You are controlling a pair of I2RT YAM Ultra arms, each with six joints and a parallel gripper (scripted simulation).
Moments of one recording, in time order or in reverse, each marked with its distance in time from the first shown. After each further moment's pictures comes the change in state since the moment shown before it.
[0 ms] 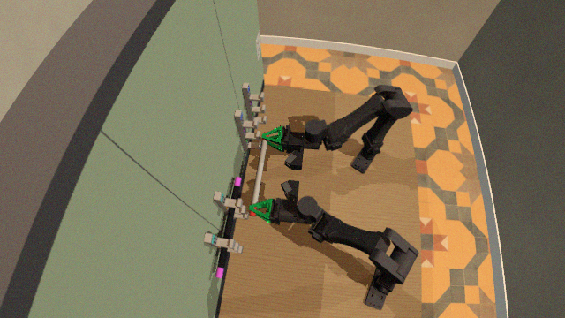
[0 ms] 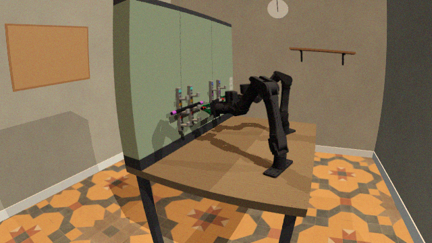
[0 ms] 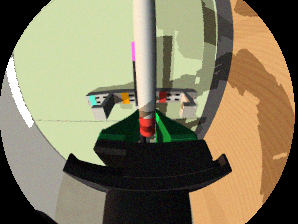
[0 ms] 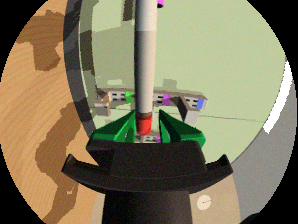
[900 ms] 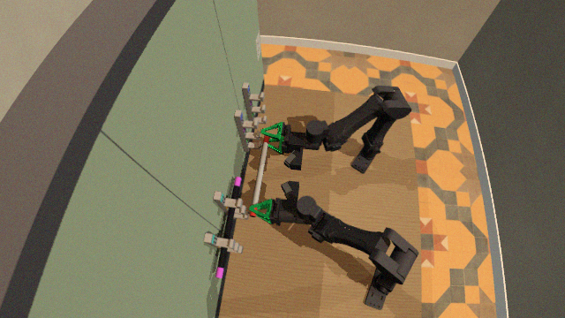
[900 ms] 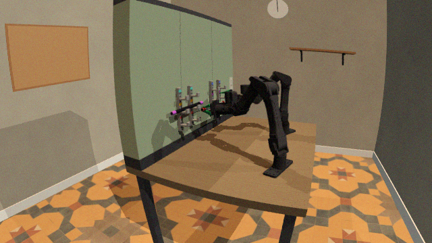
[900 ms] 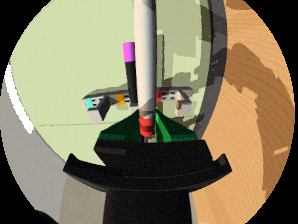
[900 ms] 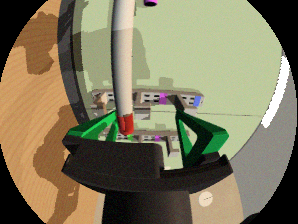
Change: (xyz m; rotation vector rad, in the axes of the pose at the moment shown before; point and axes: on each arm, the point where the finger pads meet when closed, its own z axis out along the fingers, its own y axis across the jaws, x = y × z) left arm 0.000 -0.008 0.000 0.031 0.000 0.038; right arm 0.001 -0.004 0.001 0.044 0.009 0.019
